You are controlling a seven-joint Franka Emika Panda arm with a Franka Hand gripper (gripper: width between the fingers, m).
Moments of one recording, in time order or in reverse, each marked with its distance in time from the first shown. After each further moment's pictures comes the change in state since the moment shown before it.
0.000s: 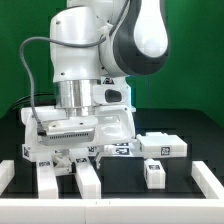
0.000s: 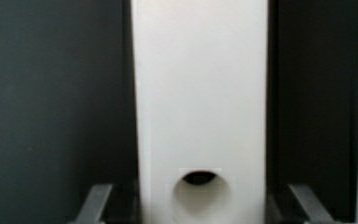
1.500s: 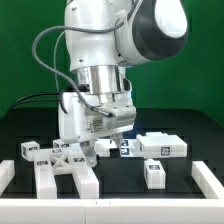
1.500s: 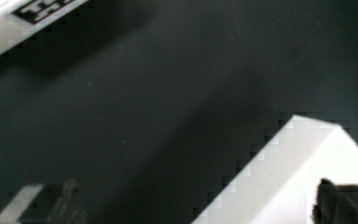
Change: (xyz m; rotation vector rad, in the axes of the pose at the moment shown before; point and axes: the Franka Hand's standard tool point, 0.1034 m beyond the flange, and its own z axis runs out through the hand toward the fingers) arm -0.028 0.038 -0.019 -0.020 -0.066 -0.844
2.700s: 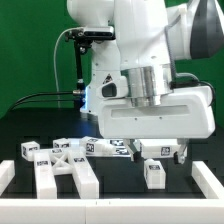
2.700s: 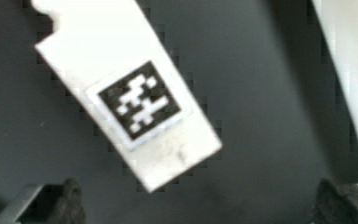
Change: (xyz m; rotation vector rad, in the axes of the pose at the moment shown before) arm -0.094 0.029 0.010 -0.129 -0.073 -1.620
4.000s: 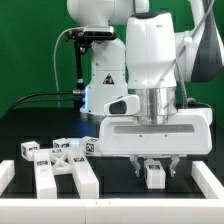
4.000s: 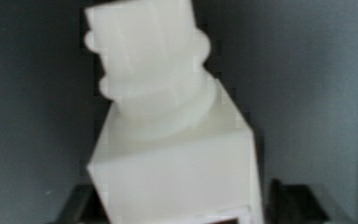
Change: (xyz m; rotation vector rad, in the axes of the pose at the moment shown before) arm -0.022 0.019 0.035 -0.075 0.037 -0.250
